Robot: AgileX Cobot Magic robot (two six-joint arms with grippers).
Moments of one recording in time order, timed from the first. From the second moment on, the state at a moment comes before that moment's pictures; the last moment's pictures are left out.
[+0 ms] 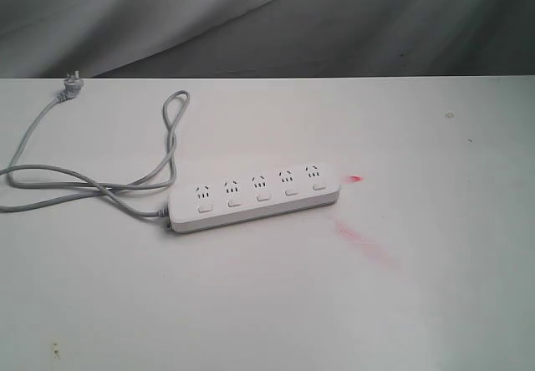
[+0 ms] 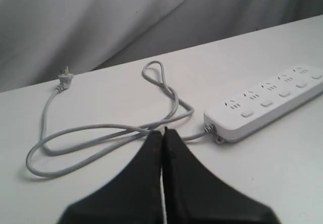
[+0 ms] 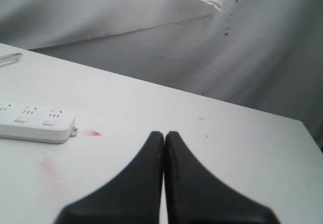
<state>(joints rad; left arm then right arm) -0.05 0.09 0.00 -0.36 0.23 0.49 0.12 0.04 0.00 0.05 0.17 -0.26</state>
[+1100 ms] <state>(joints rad) -0.05 0.09 -0.03 -0.89 0.12 0.32 0.12 0.04 0.00 0.05 0.17 -0.26</state>
